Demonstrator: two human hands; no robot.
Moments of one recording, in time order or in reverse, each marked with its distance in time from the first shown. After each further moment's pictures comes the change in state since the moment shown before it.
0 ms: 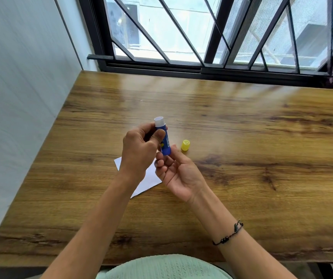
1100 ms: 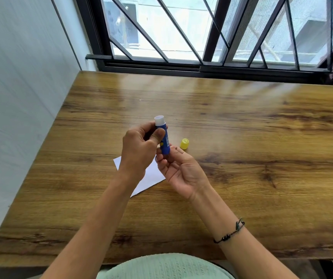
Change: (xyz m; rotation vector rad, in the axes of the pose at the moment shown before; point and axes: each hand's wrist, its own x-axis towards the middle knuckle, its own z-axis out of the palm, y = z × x) left_hand -0.001 0.001 0.002 -0.024 -0.010 -0.005; right_hand -0.003 -0.006 -0.003 0.005 -0.043 -0.047
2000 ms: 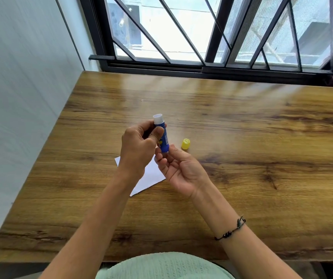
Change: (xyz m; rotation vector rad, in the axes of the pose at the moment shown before) left_hand 0.001 0.002 -0.001 0.011 0.033 -0.002; right_hand -0.001 -0.004 0.005 -0.010 0.020 0.053
